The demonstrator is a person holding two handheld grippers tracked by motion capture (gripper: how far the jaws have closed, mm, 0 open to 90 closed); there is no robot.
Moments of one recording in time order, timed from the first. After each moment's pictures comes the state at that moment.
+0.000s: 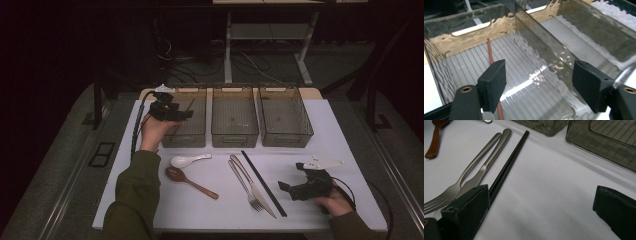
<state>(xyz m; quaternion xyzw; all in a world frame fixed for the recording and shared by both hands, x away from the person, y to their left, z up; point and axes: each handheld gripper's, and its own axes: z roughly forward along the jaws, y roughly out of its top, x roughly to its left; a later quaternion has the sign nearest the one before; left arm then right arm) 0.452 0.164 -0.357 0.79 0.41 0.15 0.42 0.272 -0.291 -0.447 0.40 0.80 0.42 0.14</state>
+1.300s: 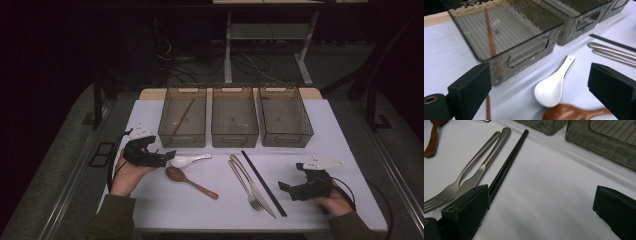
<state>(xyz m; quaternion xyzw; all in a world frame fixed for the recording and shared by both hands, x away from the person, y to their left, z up) 0.326 0.216 -0.382 0.79 0.40 0.17 0.42 0.272 -0.290 -0.448 0.40 0.80 0.42 0.14</state>
